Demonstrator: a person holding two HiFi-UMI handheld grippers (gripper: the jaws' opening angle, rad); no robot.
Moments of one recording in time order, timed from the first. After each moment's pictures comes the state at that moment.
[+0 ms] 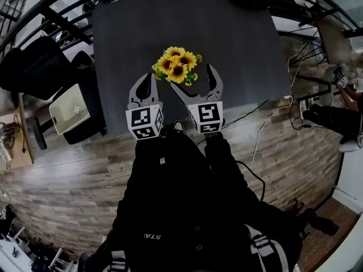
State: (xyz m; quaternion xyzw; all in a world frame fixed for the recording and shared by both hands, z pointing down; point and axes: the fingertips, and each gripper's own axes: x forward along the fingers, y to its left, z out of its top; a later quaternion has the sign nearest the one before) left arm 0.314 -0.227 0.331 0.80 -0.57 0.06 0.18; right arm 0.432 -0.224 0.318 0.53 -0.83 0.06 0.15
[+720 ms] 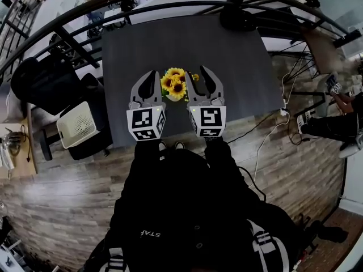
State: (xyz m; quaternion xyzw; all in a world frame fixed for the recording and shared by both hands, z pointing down) left arm 0.317 -0.234 0.198 0.83 -0.56 -0.01 0.08; right arm 0.433 -0.224 0.184 0.58 -0.81 -0.03 0.08
